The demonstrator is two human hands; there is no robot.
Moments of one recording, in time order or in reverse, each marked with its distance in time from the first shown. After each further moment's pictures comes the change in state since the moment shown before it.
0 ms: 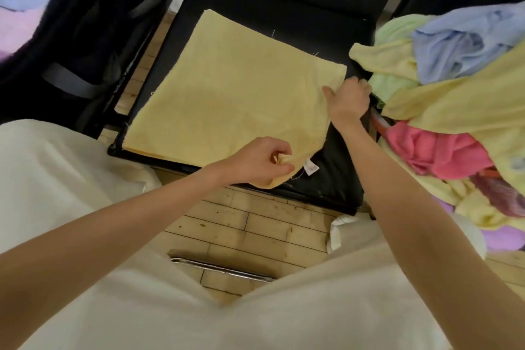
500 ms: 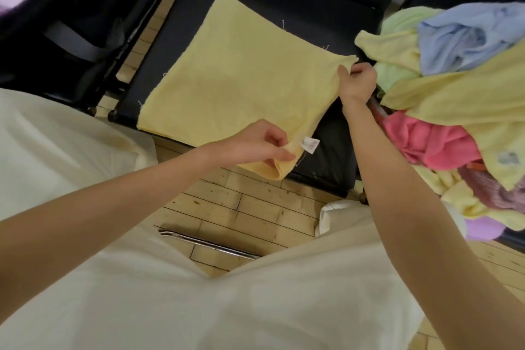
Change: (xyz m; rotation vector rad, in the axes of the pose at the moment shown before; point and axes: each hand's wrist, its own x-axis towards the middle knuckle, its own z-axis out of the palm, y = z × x) left_hand -0.028 0.019 0.000 -0.350 -0.067 -0.176; right_hand 0.003 0.010 -0.002 0.720 0.048 0.143
